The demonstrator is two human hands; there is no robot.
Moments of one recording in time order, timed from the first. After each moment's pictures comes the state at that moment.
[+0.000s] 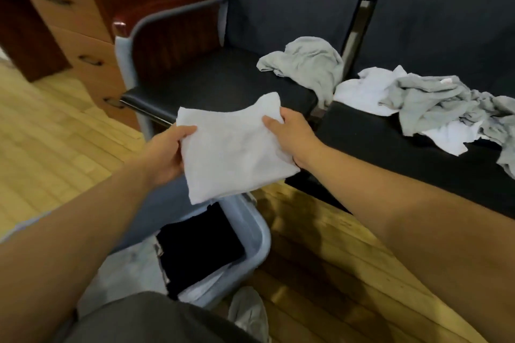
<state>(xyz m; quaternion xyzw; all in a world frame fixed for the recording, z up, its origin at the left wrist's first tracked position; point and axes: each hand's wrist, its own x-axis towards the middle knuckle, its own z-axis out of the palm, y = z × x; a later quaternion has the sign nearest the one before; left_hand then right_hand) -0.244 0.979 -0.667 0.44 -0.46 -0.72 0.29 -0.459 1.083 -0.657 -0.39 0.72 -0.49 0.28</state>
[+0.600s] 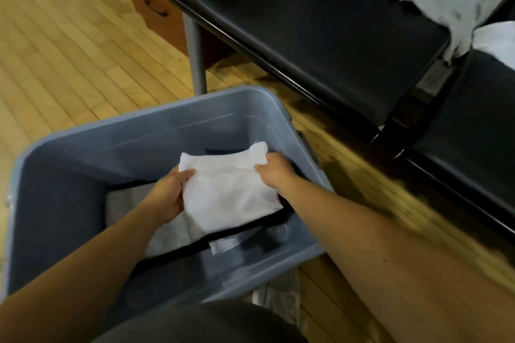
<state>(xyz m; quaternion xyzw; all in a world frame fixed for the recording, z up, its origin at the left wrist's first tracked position) -0.091 0.968 -0.916 0.58 -0.29 -0.71 0.29 -0.319 1.004 -0.880 -0.41 0.80 -0.17 0.41</state>
